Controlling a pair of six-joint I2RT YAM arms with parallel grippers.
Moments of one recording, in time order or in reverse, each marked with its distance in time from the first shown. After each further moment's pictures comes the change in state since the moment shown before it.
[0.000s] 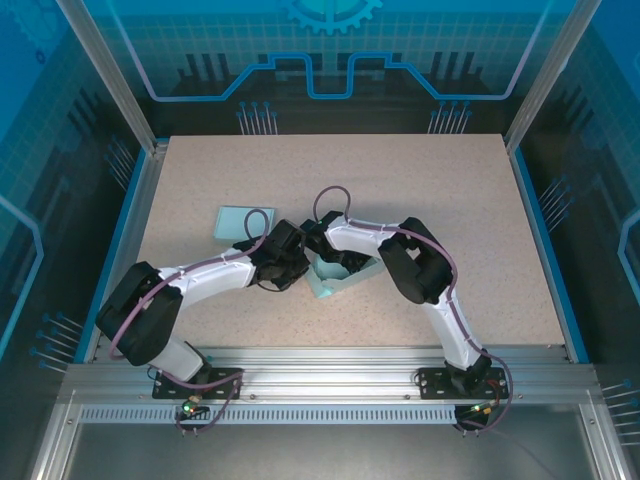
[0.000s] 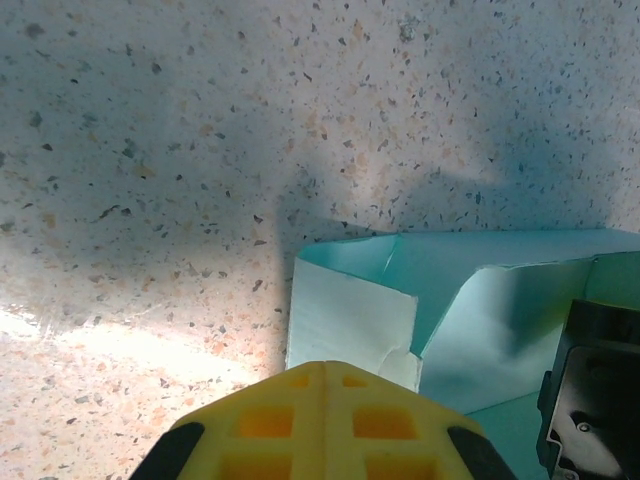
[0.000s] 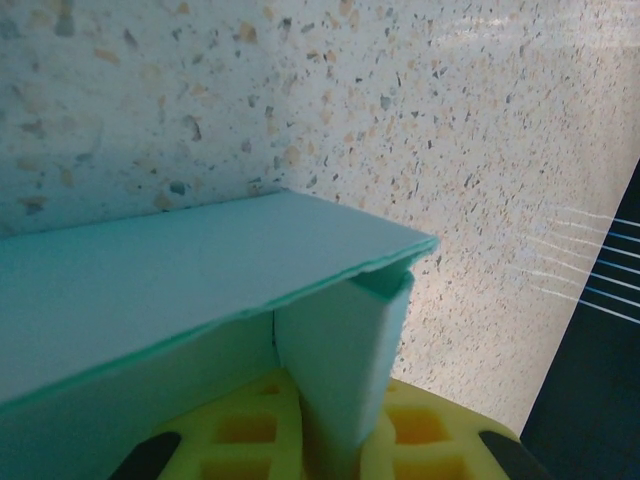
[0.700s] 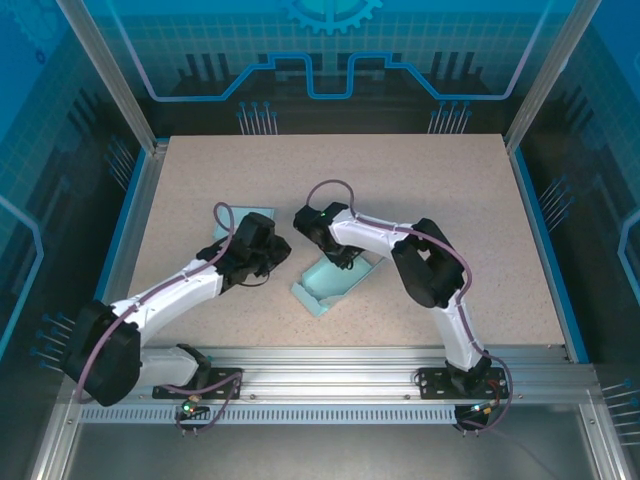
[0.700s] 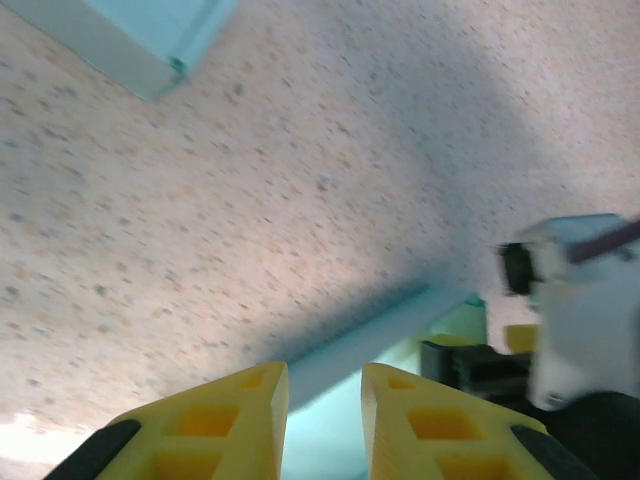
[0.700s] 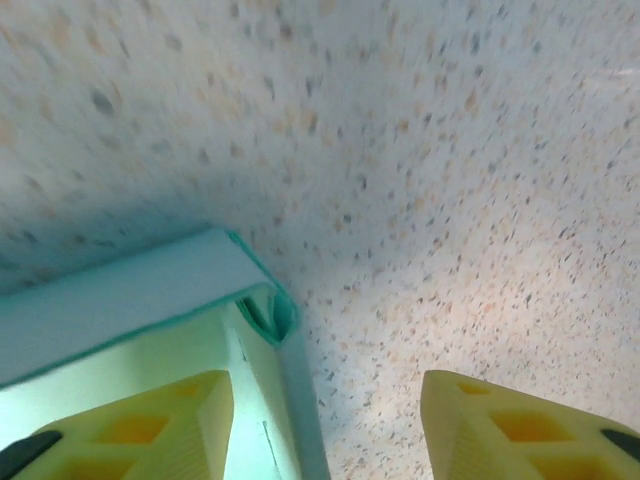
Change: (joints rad) left arm 0.123 -0.262 -0.092 0.022 -0.054 0.171; right arm 0.000 -0.101 0.047 0.085 -0.229 -0.132
